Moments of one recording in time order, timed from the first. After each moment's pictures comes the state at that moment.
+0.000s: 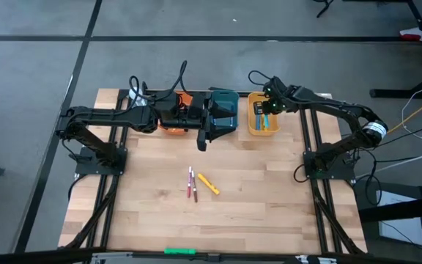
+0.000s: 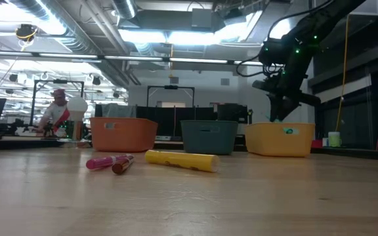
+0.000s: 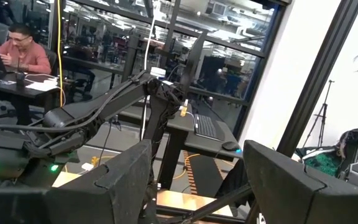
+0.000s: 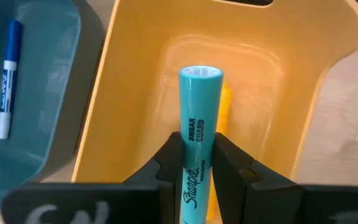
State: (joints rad) left arm 0.05 1.48 1.40 0.21 0.09 -0.28; right arm -0.75 1.39 0.93 -0.61 0.07 0.60
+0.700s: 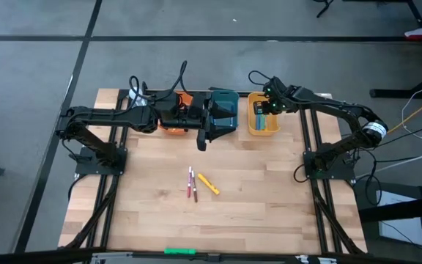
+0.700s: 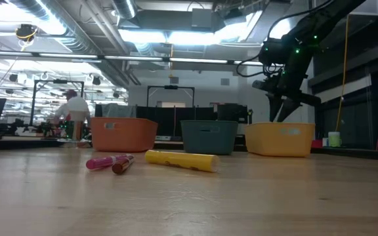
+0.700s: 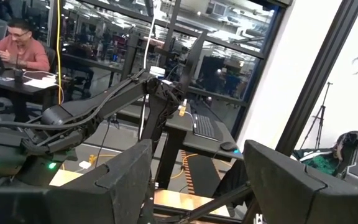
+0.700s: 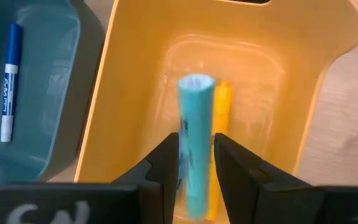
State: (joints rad) left arm 0.05 1.48 1.40 0.21 0.09 -0.30; right arm -0.75 1.39 0.93 -0.61 0.07 0.62
